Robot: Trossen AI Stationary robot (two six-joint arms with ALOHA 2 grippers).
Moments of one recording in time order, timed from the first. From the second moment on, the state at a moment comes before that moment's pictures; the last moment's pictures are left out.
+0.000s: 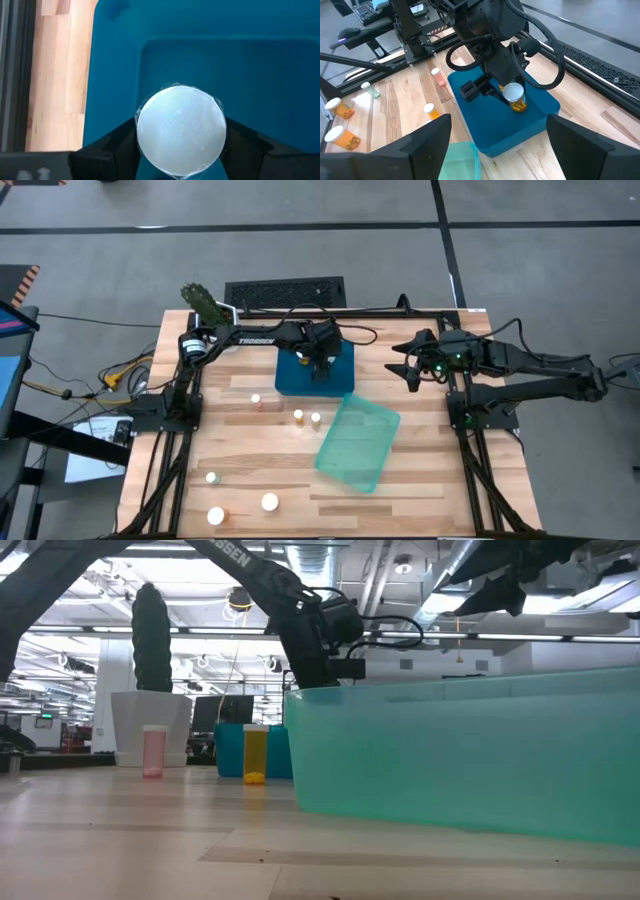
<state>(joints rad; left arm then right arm) 0.34 2.08 1.58 -0.59 -0.06 0.34 -0.15 0.76 0.78 -0.43 0.16 0.35</state>
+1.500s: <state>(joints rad) 0.12 1.69 1.95 -1.53 0.08 0.00 -0.15 0.76 0.78 -0.44 0.15 0.35</state>
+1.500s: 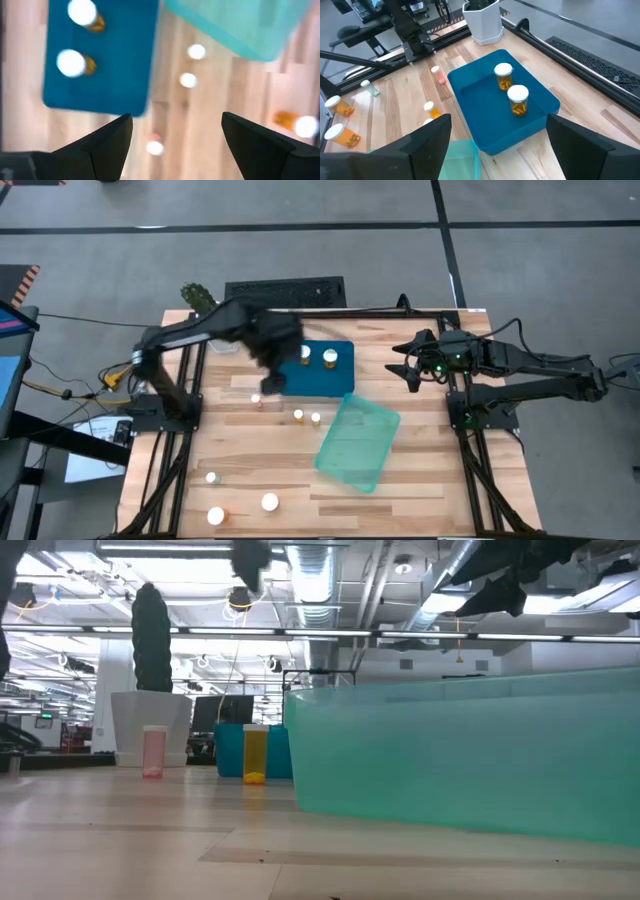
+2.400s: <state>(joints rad) -1.01 1.41 1.15 -0.86 -0.17 -1.37 -0.15 0.76 0.78 -0.44 0.15 0.35</state>
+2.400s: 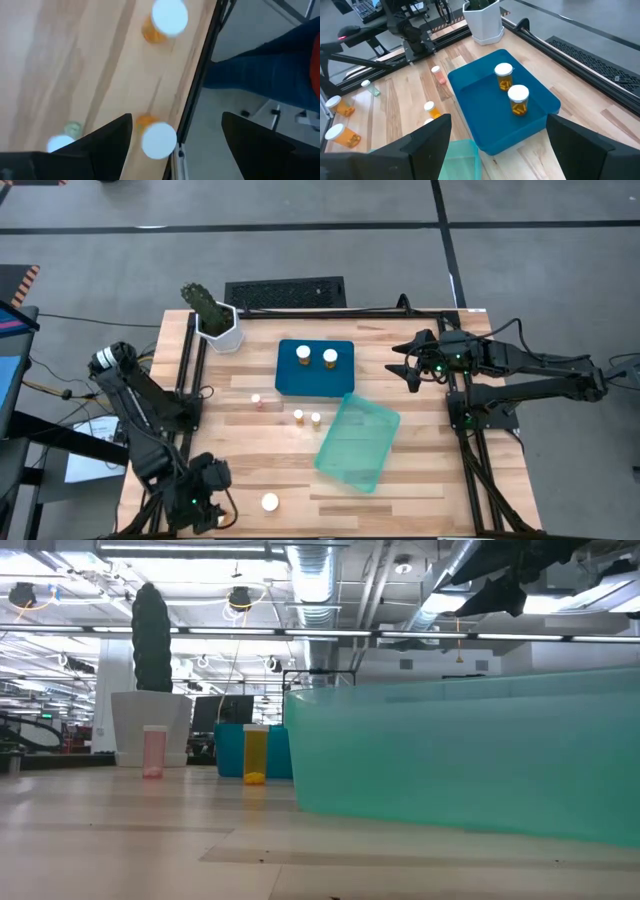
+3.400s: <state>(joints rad) -1.11 1.63 1.11 -0.75 -0.15 -1.31 -0.15 0.76 0.78 -0.44 0.15 0.36</state>
